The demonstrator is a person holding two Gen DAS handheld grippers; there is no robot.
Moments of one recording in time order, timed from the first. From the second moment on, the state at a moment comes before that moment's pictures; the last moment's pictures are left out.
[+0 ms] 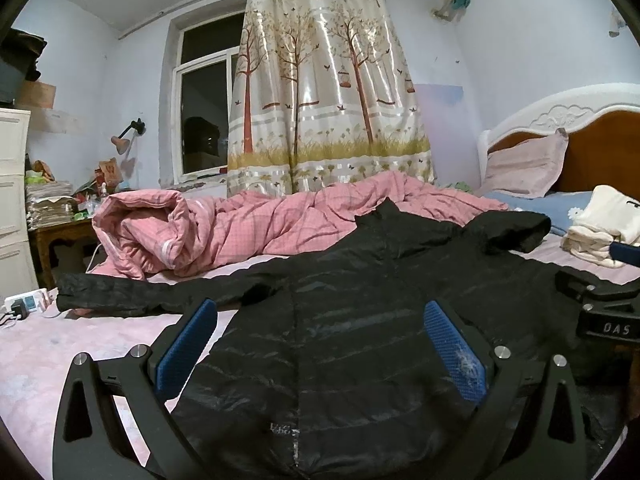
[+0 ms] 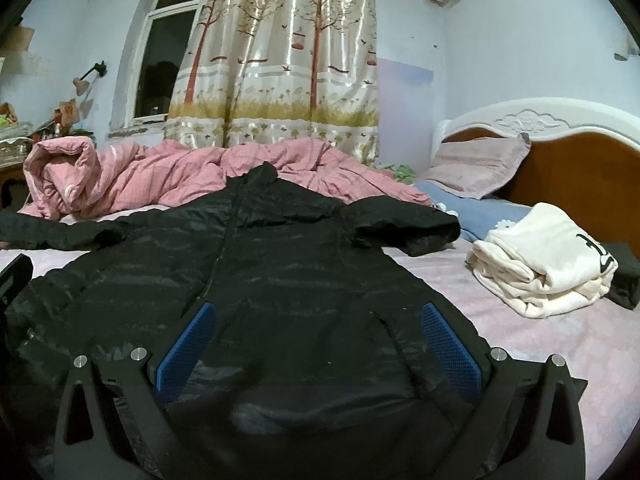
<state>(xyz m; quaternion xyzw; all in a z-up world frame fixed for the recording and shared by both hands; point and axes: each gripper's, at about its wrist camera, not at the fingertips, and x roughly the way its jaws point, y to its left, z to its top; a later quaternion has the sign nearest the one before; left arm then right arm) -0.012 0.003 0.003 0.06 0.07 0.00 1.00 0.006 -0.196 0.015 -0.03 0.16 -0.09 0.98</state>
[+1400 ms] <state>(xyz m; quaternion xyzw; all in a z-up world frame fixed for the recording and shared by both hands) -0.016 0.007 0.004 0.06 0.07 0.02 1.00 0.000 -0.183 0.015 -0.07 0.15 -0.14 0.98</state>
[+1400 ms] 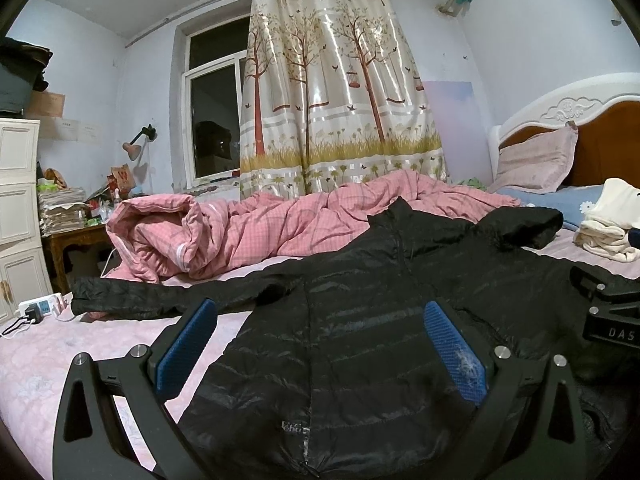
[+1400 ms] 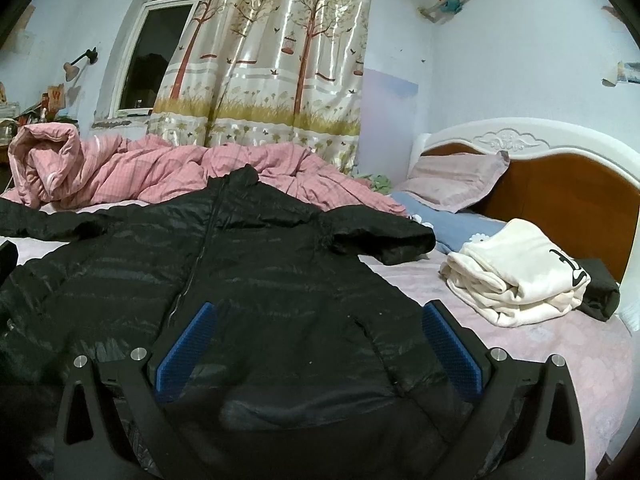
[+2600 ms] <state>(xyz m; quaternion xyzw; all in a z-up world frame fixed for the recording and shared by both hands) -0.029 0.011 0.016 0.08 0.10 0.01 0.99 -0.037 -0.221 0.039 -0.02 0.13 -0.13 0.98</state>
